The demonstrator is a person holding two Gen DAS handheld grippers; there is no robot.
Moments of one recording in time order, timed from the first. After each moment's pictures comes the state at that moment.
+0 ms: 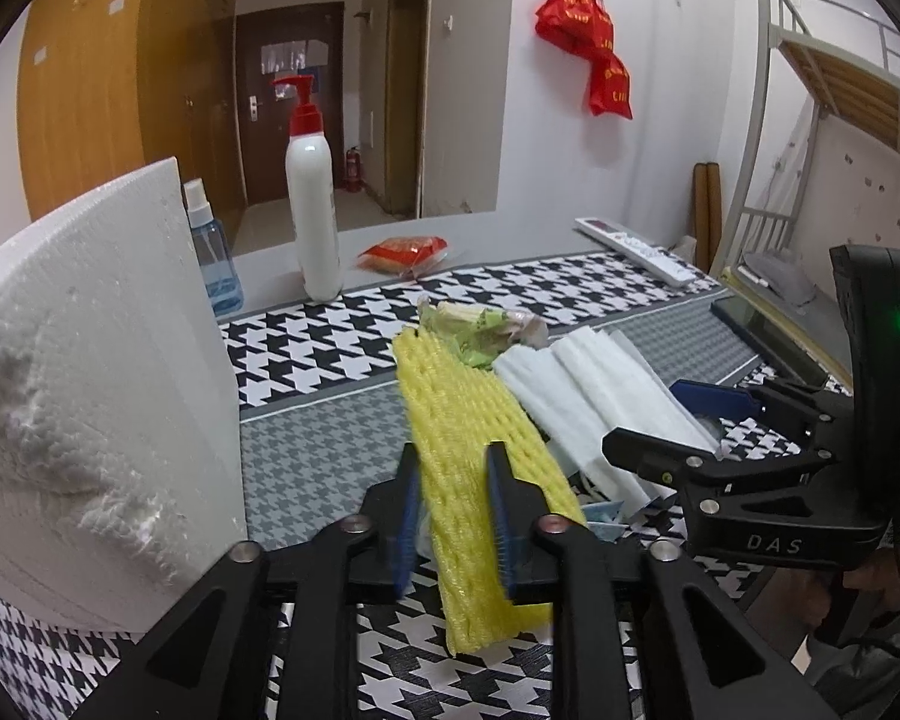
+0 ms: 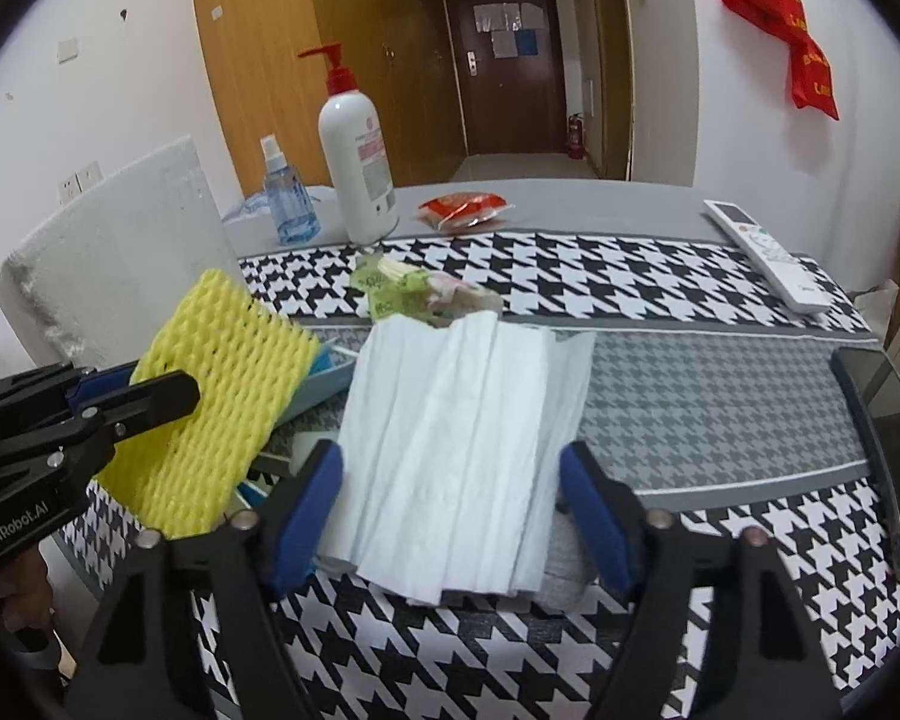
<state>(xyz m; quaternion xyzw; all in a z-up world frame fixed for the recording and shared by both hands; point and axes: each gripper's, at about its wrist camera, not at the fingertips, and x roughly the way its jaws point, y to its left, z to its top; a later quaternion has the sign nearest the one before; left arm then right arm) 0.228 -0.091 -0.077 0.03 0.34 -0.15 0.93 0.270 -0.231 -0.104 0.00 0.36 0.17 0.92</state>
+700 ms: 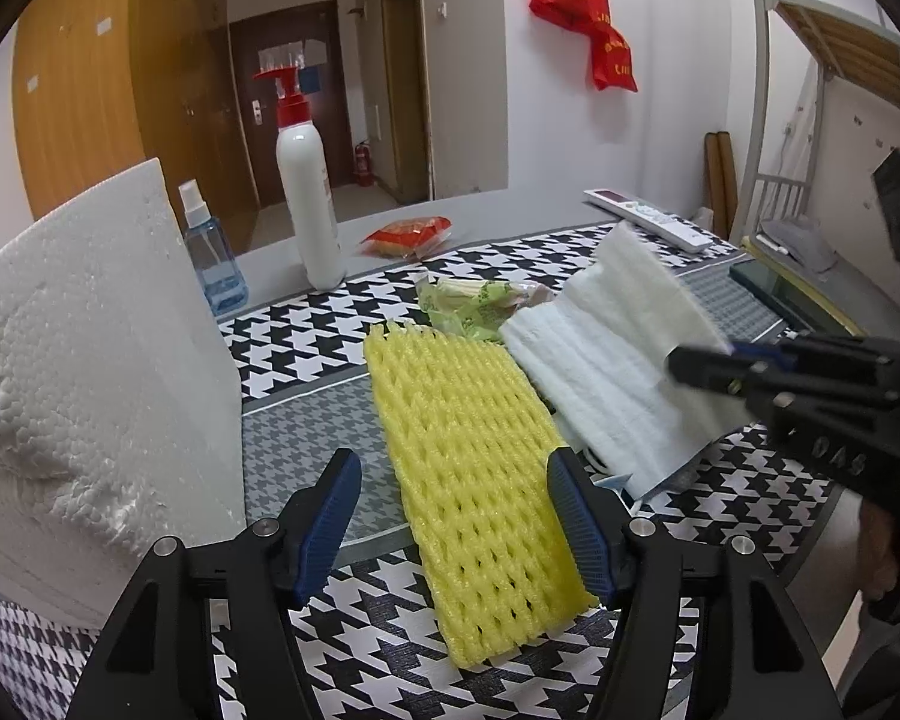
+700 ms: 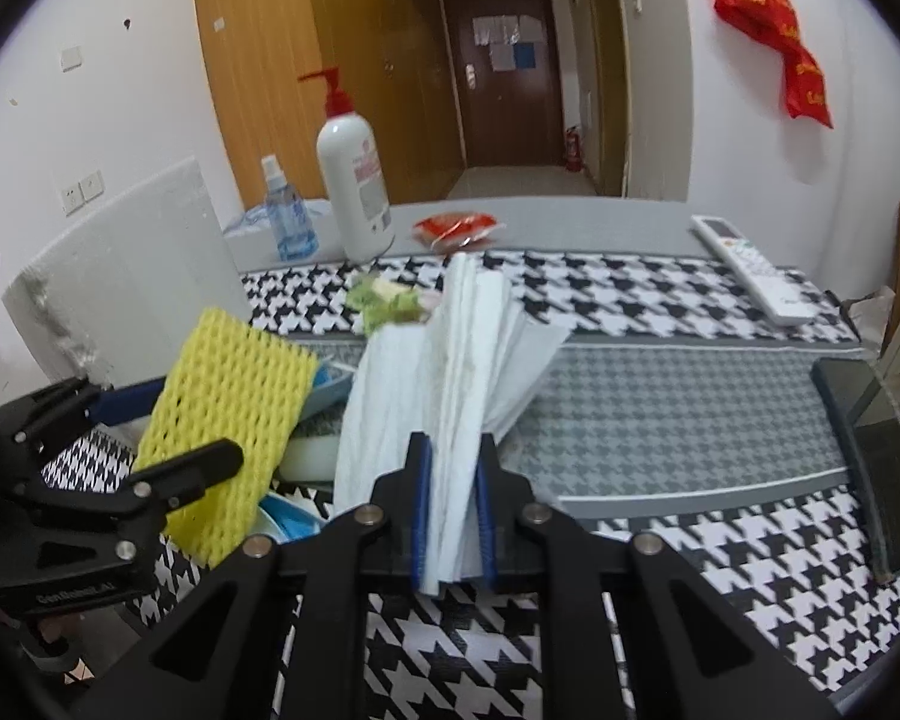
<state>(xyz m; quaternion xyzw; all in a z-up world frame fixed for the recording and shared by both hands) 0.228 -0.104 -0.086 0.07 0.35 -0.12 0.93 0.258 -0.247 -0.088 0.01 0.33 0.16 0.93</state>
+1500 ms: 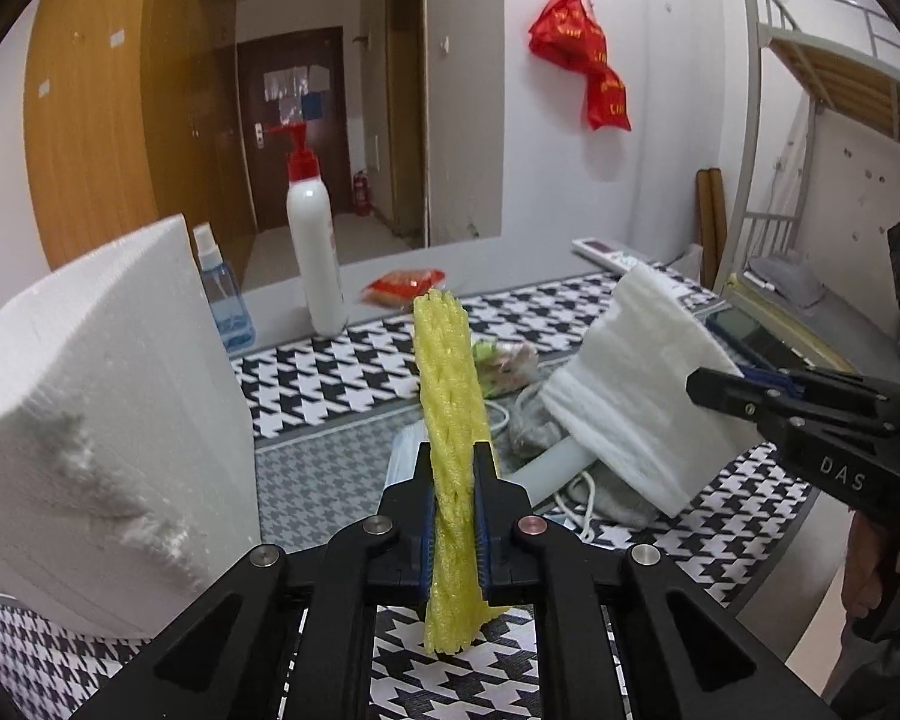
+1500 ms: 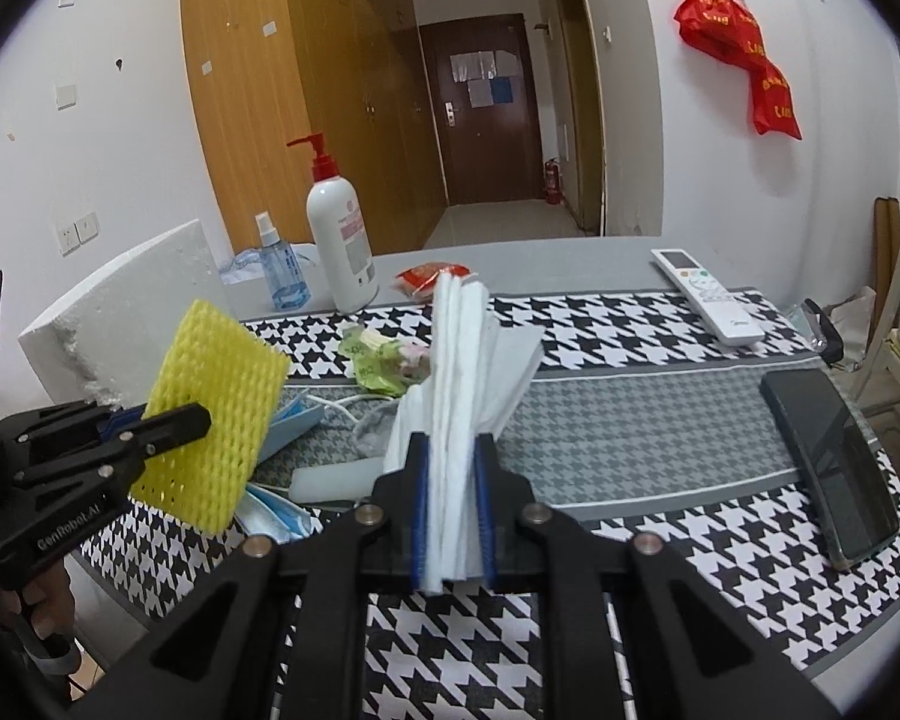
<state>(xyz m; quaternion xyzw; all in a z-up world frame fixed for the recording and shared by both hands) 0.212 -0.100 -0.053 0.05 0.31 -0.14 0.94 0.235 -0.263 -0.066 0.03 0.30 0.15 0.94</state>
